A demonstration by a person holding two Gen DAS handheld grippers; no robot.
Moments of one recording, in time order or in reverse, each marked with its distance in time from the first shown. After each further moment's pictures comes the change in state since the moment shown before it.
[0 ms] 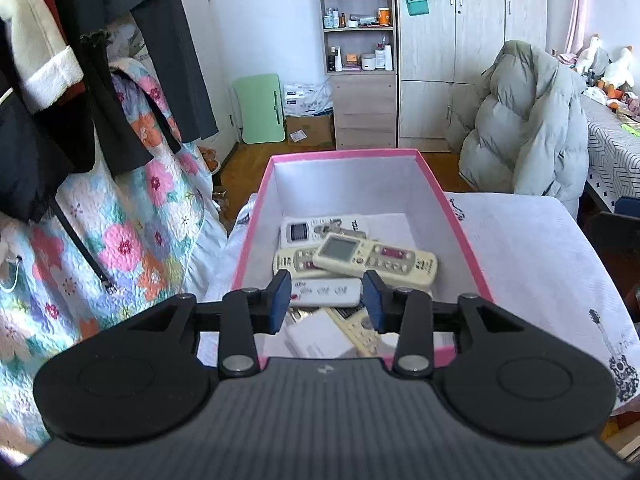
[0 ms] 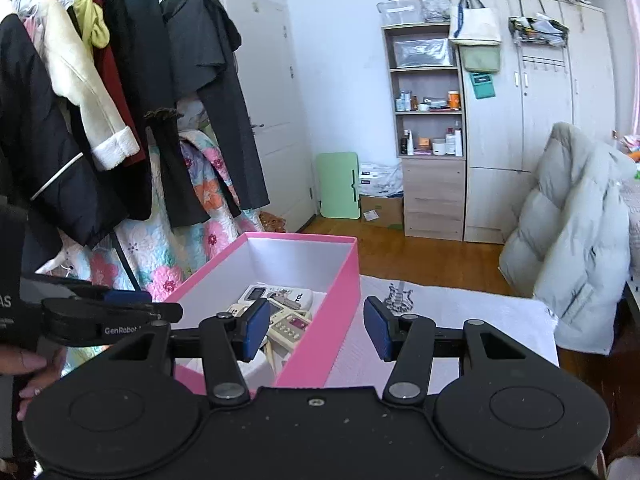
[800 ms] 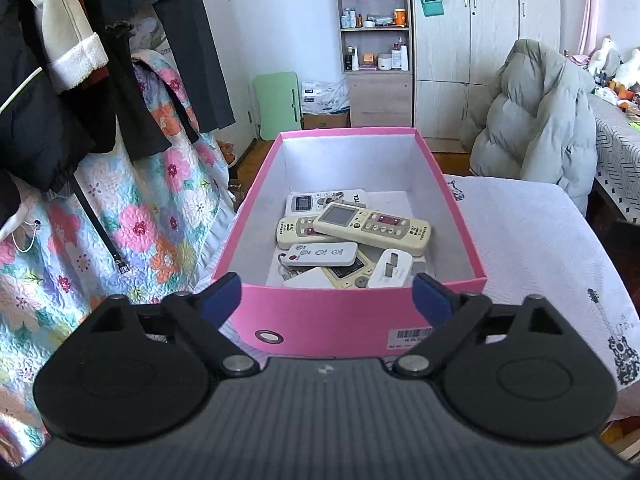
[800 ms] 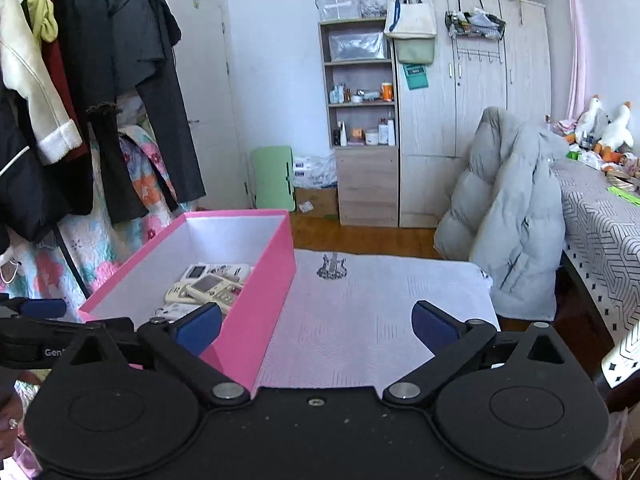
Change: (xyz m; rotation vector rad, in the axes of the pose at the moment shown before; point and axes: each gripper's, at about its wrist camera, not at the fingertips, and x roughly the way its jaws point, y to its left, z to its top) left arm -0.028 -0.020 -0.042 -0.024 -0.009 0.055; right arm -0.022 -0.005 -0.035 0.045 0.018 -0.207
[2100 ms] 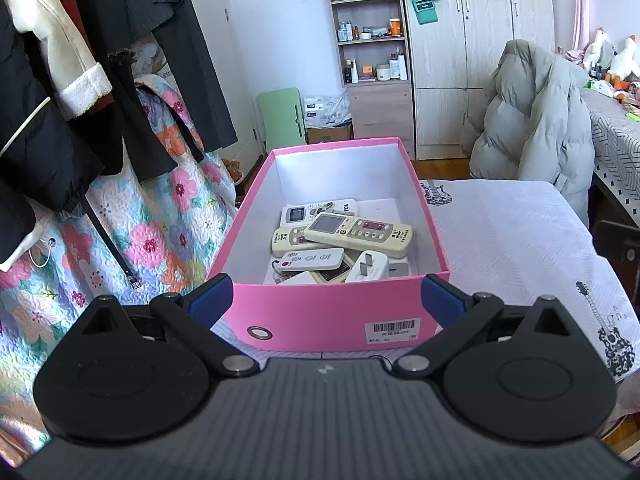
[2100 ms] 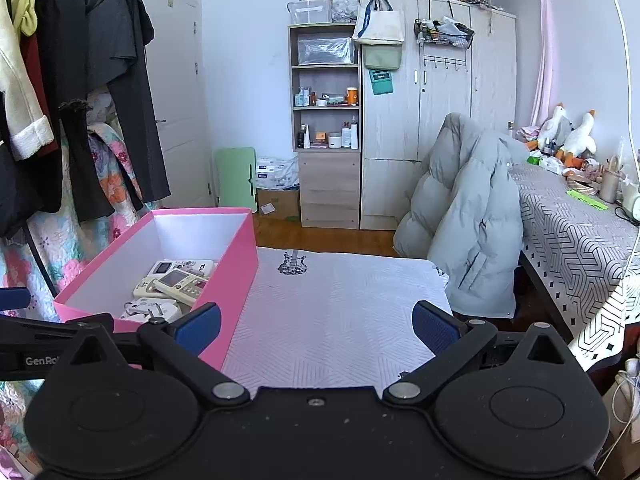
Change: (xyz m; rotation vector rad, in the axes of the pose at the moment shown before) left arm -0.032 -0.032 -0.008 0.052 -0.045 0.041; right arm -0.023 -0.008 -0.008 -0.010 -0.015 -0.121
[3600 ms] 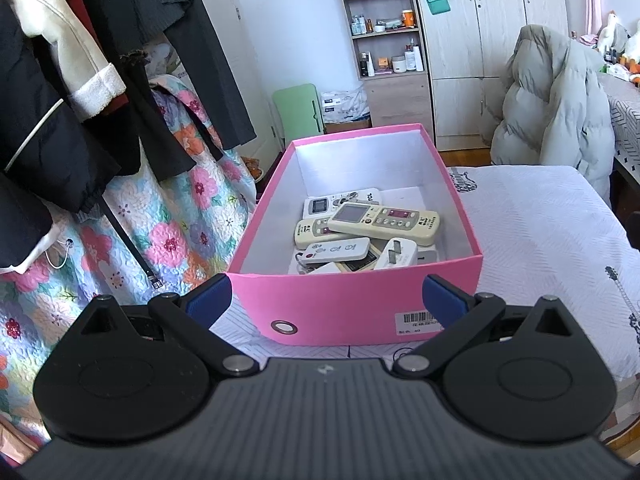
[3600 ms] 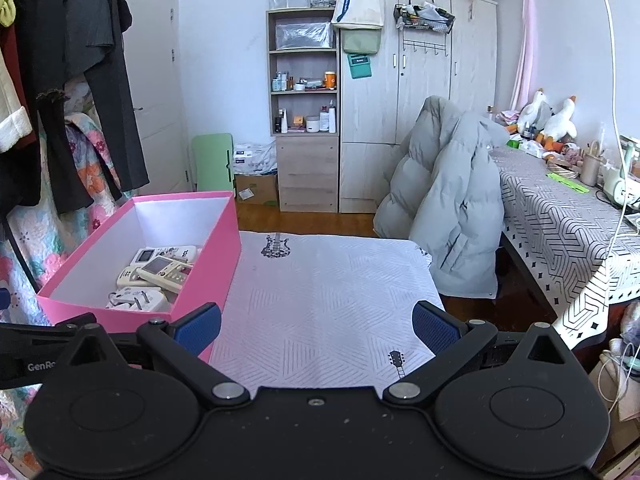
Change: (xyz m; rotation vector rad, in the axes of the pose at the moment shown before) left arm 0.012 0.004 -0.008 0.022 0.017 0.069; right arm 0.001 0.005 -0.004 0.022 0.049 -0.072
